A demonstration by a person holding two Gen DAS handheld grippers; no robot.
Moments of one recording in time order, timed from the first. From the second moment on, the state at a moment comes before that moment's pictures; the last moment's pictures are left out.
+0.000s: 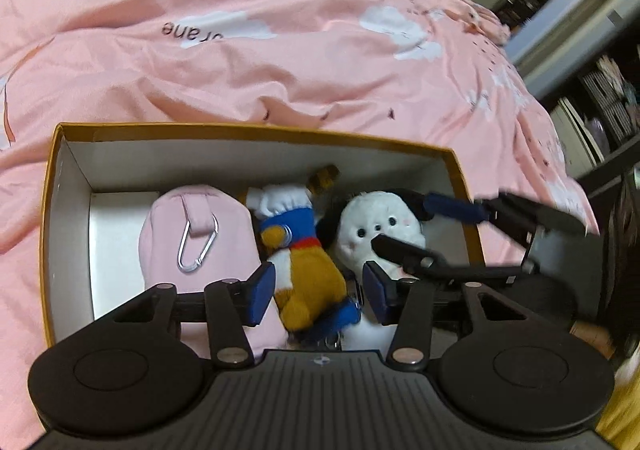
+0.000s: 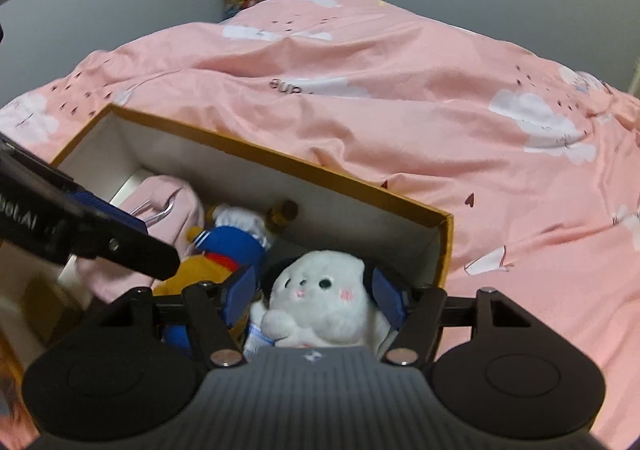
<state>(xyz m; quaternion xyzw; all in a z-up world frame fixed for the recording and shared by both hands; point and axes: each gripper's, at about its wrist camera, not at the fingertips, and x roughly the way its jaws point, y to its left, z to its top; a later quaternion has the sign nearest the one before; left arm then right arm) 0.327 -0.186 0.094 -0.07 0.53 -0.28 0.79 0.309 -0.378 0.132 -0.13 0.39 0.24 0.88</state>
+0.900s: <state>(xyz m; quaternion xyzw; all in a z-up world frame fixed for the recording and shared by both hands) 0.284 -0.227 0.070 0.10 0.50 -0.30 0.81 0.273 -0.348 0.093 -0.45 0.40 0.33 0.73</state>
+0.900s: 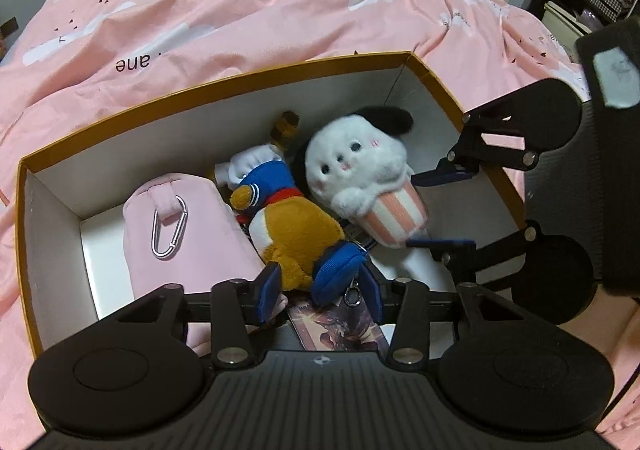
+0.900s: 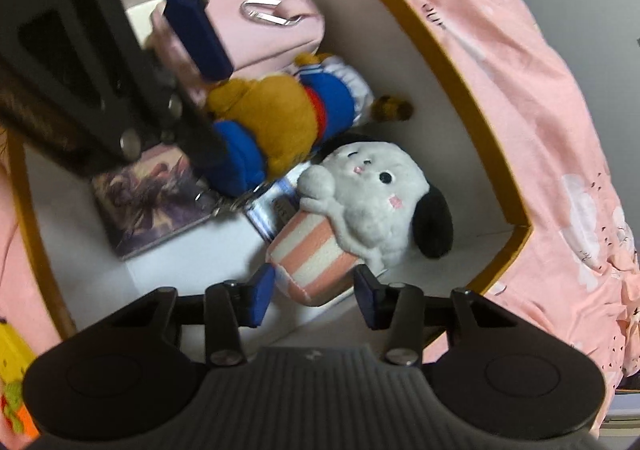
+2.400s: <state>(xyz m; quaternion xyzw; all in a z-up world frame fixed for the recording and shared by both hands) 0.124 -0.191 0.118 0.01 0.38 -0.27 0.88 0.129 -0.433 0.162 -0.08 0.33 0.26 0.90</state>
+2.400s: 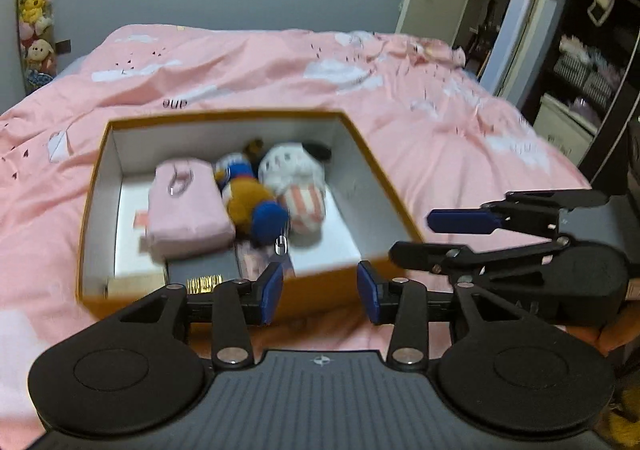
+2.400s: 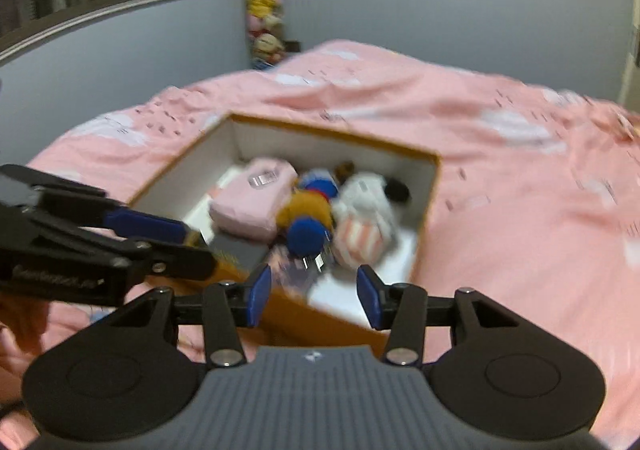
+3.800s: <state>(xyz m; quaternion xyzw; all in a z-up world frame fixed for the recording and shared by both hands) 0.094 -0.177 0.039 0.05 0.51 -0.27 0.82 0.078 -0.427 0.053 -0.08 0.51 0.18 0.84</state>
